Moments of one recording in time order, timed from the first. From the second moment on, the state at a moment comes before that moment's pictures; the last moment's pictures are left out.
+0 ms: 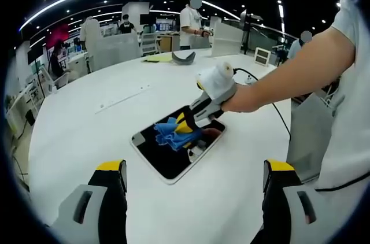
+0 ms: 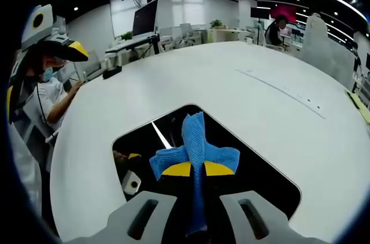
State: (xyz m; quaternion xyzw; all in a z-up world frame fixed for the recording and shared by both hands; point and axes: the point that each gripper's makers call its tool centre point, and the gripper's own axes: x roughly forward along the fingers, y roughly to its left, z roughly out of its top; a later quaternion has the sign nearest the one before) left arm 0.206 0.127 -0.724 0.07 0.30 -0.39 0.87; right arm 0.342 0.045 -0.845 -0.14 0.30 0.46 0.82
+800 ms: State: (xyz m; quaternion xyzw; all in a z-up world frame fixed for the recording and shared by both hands) left arm 0.206 0.129 -0.727 0.08 0.31 -0.39 0.86; right arm 0.358 0.045 -0.845 -0.14 0.31 0.46 0.82
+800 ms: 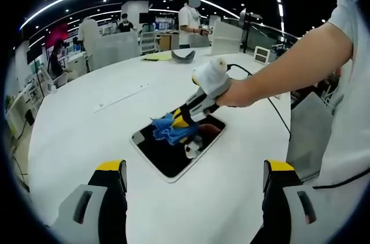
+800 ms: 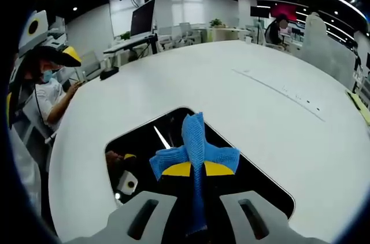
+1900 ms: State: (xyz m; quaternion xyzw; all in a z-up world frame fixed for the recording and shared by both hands) left arm 0.209 0.130 -0.726 0.08 0.30 -0.39 0.86; right arm 0.366 0.045 -0.845 -0.14 0.31 0.46 0.82
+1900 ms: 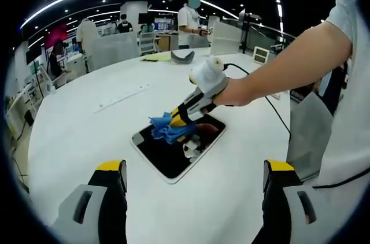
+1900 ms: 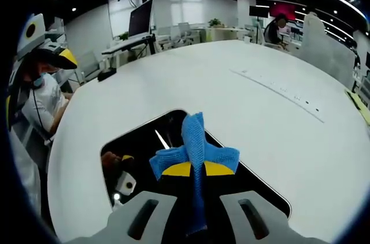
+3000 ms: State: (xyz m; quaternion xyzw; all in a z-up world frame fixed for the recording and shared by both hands) left arm 0.212 0.134 -0.727 0.07 0.30 -0.39 0.87; right arm 0.382 0.064 -0.845 -0.18 0.32 0.48 0.80
